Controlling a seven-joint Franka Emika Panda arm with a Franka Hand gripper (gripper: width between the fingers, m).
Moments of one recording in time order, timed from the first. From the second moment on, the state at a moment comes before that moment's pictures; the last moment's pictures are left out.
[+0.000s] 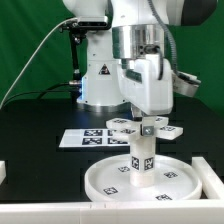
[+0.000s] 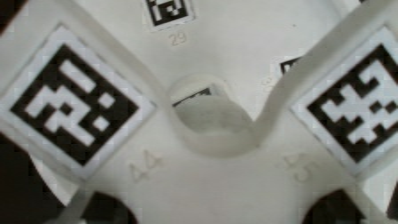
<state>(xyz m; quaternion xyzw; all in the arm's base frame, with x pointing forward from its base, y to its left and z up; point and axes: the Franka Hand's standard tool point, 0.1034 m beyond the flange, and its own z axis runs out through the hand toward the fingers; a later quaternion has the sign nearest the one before) 0.561 0.040 0.098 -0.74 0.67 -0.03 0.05</state>
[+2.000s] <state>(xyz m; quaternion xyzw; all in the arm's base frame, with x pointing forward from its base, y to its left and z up) 0.569 0.034 0.117 -1.00 -0.05 -0.06 0.01</state>
